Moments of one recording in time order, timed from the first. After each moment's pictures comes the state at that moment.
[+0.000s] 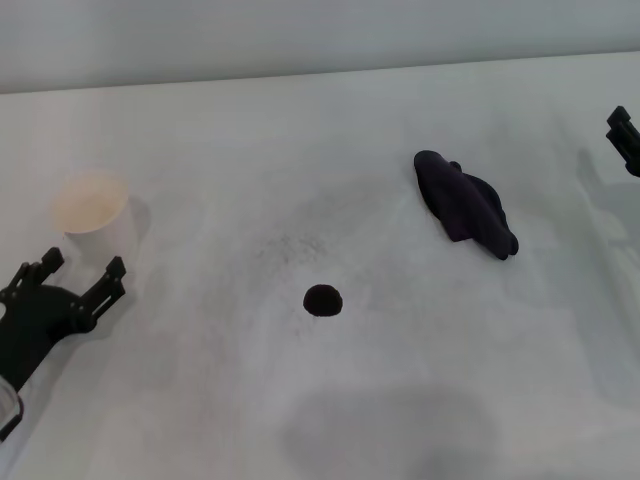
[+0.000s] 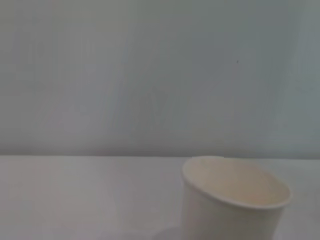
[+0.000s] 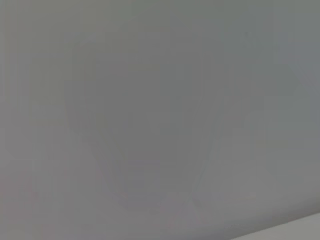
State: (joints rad) left arm -0.41 -2.10 0.93 -0.07 -2.21 -1.14 2.67; right arm 0.41 2.02 -0.41 0.06 2.18 1.12 -2.60
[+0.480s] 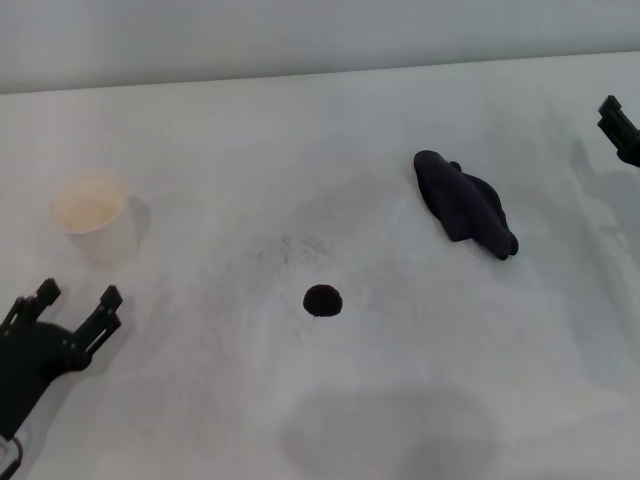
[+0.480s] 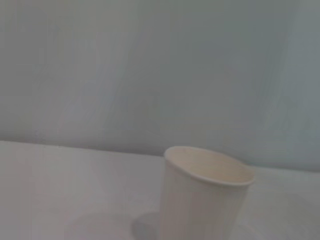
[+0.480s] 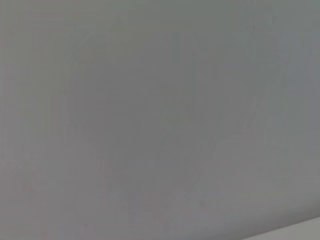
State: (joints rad) left arm -0.33 -2.10 0.93 -0.13 -2.21 -1.28 2.67; right arm 0.45 2.02 -0.41 0.05 2.18 1.07 -2.60
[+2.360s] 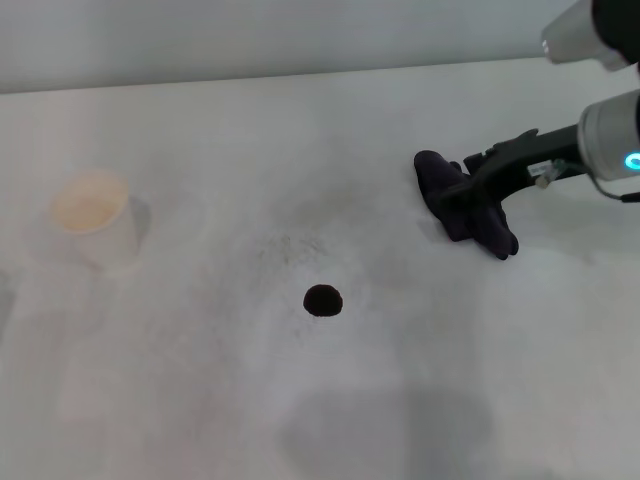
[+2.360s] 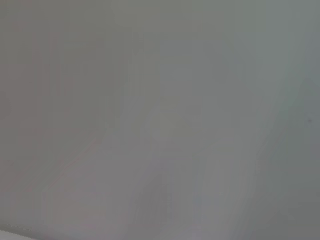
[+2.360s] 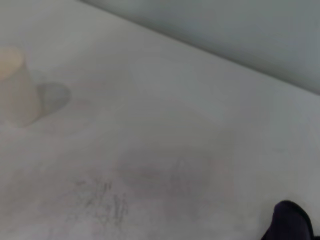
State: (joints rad) left arm -0.24 -2.08 0.69 -0.10 -2.32 -1.51 2.66; right arm 0.41 2.02 -1.30 -1.26 0.83 1.22 -0.78
